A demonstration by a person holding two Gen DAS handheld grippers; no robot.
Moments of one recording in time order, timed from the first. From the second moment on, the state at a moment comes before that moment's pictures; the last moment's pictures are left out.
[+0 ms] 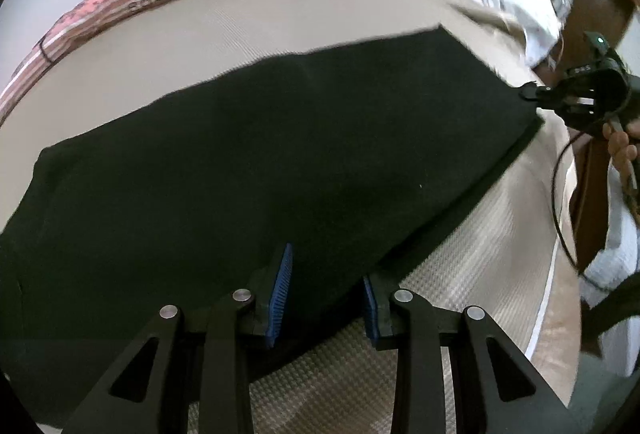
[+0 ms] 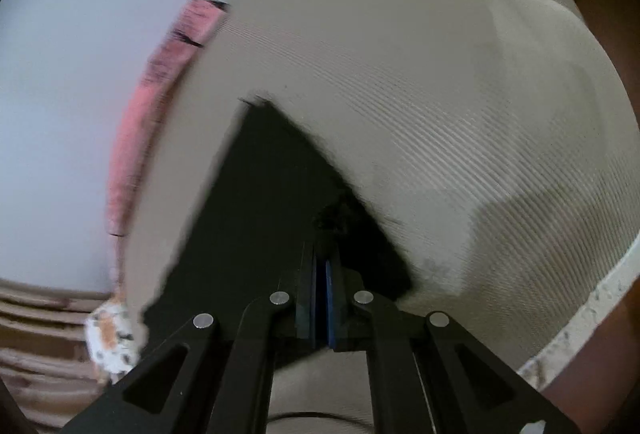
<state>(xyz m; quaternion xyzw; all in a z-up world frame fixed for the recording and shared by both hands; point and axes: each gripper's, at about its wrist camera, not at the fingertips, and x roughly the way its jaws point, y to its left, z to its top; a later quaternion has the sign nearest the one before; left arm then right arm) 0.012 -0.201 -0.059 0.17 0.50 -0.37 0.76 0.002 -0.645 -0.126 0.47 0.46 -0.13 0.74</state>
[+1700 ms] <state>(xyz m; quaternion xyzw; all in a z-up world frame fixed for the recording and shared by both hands) 0.108 0.023 -0.046 0.03 0.51 -0.16 0.85 0.268 -0.247 -0.087 0.14 0.59 0.33 0.73</state>
